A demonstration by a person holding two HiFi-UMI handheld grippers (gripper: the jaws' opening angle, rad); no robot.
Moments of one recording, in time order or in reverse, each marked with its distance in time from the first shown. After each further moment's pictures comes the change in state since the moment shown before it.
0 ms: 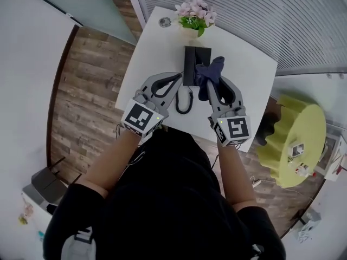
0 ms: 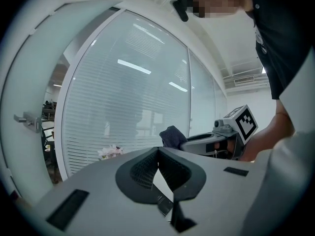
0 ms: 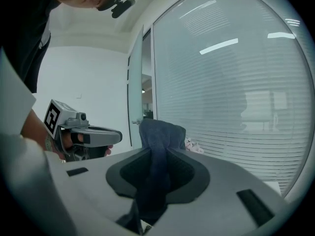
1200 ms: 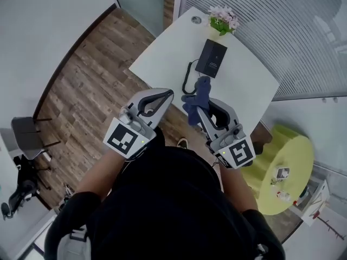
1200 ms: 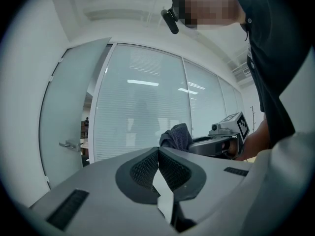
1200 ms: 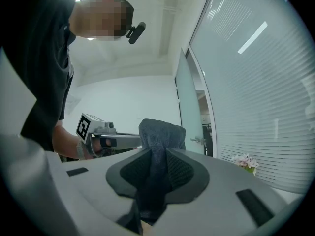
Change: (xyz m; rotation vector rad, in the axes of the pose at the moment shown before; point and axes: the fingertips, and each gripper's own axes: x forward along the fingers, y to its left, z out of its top) left arm -0.178 -0.162 0.053 0.049 -0.099 0.296; right arm -0.186 0.162 0.050 -0.066 -0.178 0.623
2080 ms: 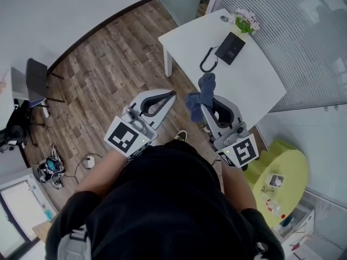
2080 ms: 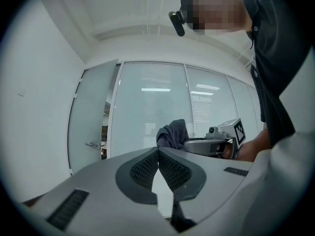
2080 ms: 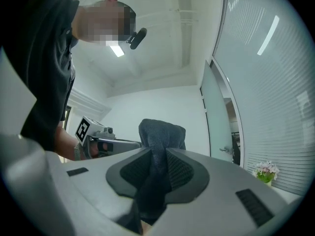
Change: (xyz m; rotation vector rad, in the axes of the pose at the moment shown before) left arm -0.140 -0.171 0.021 -0.029 -0.069 0.250; right arm -0.124 0.151 0.030 -0.070 -0.104 0.285
